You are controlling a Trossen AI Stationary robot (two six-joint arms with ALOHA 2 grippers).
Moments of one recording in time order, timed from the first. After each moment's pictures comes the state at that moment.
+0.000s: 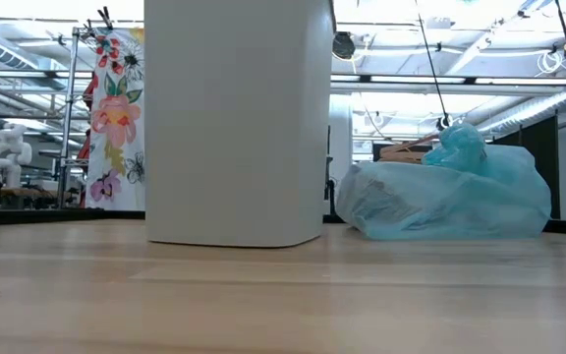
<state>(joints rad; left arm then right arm) 0.05 1.27 1.48 -0.53 0.50 -0.26 0.25 1.70 1.92 -0.52 0.68 0.48</state>
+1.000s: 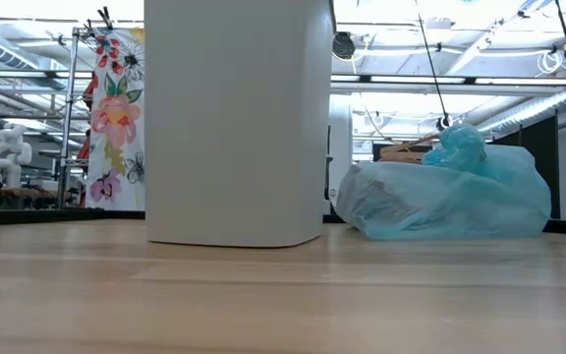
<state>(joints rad) -0.02 1.42 1.48 -0.51 0.34 -0.28 0.28 1.67 1.92 -0.80 0.59 0.71</state>
